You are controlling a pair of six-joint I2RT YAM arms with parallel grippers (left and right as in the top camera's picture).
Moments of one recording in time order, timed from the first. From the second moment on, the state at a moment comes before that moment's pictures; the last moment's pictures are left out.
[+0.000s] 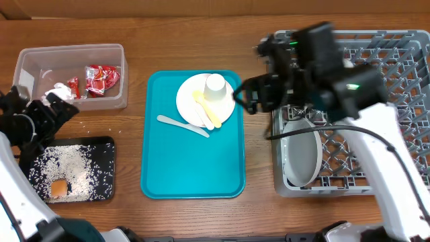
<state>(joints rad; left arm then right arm) 0.69 1.53 1.56 -1.38 0.46 -0.10 0.44 1.55 1.76 -1.17 -0.41 0.15</state>
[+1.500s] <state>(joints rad) 0.71 1.55 1.56 -1.38 0.46 -0.10 0.58 2.10 1.76 -0.72 0.10 0.38</state>
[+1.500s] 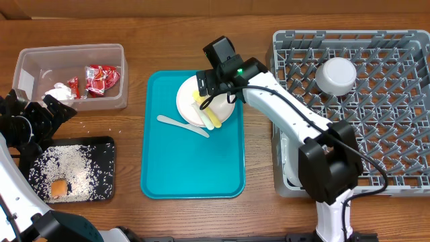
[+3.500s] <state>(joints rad) 0.71 1.55 1.56 -1.38 0.46 -0.10 0.58 2.19 1.76 -0.64 0.09 0.38</state>
